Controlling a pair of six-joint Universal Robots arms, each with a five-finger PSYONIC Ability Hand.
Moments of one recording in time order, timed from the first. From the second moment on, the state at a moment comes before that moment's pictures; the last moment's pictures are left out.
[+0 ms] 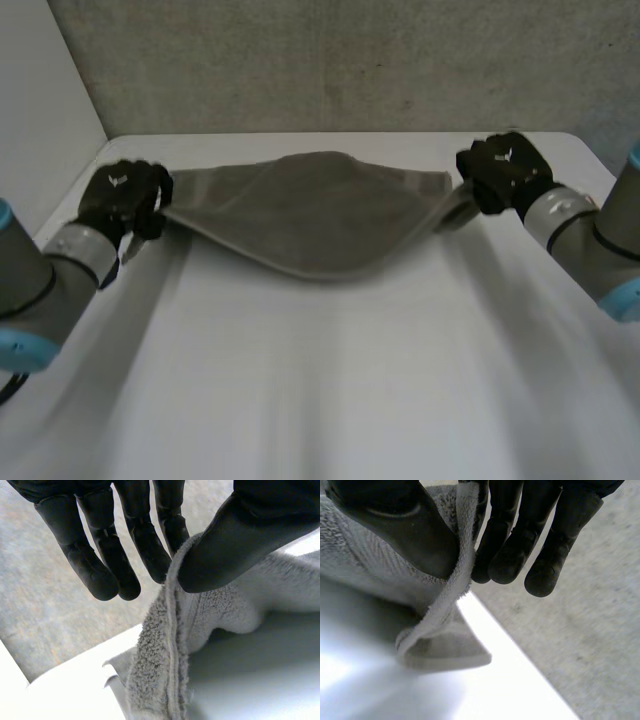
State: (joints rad) left arm 4.58 -1.97 -1.67 3.60 -1.31 3.29; right arm 1.76 -1.01 1.31 -0.23 1.17 2.65; left_hand 1.42 1.52 1.54 1.52 1.48; right_hand 1.32 1.31 1.33 1.34 1.17
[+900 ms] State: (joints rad) left arm 4.55 -2.50 -0.87 3.21 -1.38 3.51; right arm 1.76 -0.49 0.54 0.18 1.43 2.62; left_hand 1.42 1.52 1.54 1.52 1.48; right_hand 1.30 1.31 1.31 1.32 1.14
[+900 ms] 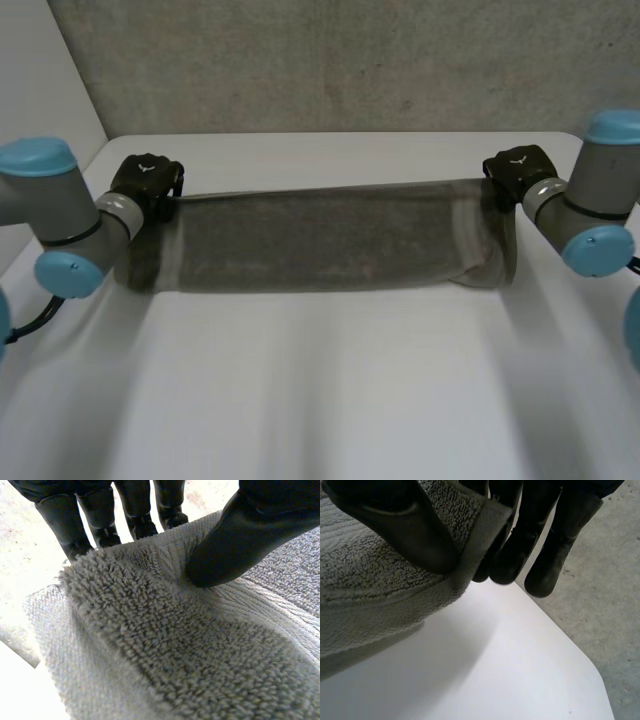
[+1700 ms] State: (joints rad) left arm 4.56 -2.01 -1.45 3.32 -1.46 3.46; right arm 1.81 -1.01 1.37 0.01 1.49 2.62; left_hand 0.31 0.30 0.29 0.31 0.27; right_hand 0.39 0.39 0.38 0.38 0.22
